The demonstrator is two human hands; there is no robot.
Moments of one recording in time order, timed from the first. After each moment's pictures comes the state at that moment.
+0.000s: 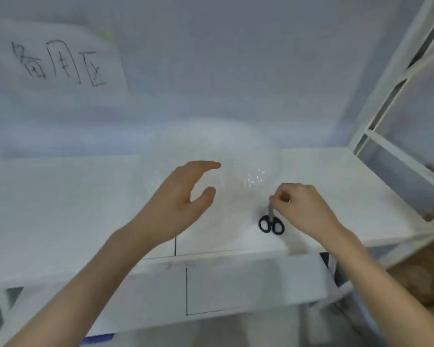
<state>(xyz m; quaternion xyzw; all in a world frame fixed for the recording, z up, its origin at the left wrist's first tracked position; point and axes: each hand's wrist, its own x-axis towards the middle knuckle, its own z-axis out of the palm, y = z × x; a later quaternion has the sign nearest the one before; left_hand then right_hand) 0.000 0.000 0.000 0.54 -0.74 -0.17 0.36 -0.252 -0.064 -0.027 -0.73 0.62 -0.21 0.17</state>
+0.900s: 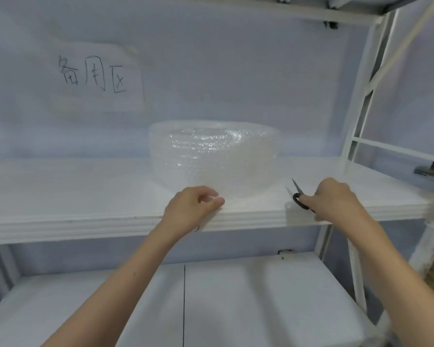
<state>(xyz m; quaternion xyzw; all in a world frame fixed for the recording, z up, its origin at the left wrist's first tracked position) -0.012 0.010 -0.192 0.60 -0.65 -0.18 0.42 -0.289 -0.009 -0.145 -0.63 0.73 -0.27 0.06</state>
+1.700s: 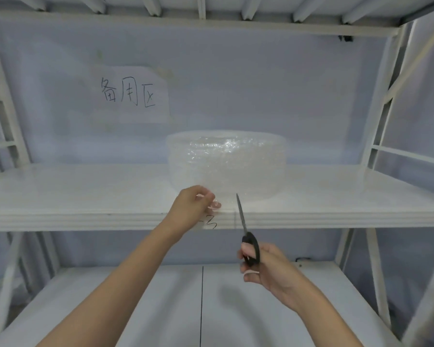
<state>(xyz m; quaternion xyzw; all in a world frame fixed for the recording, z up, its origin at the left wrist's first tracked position) 0.004 0.055 -0.177 0.56 -0.57 -0.30 0.53 -0.199 0.077 -0.237 -0.54 0.35 -0.37 0.67</state>
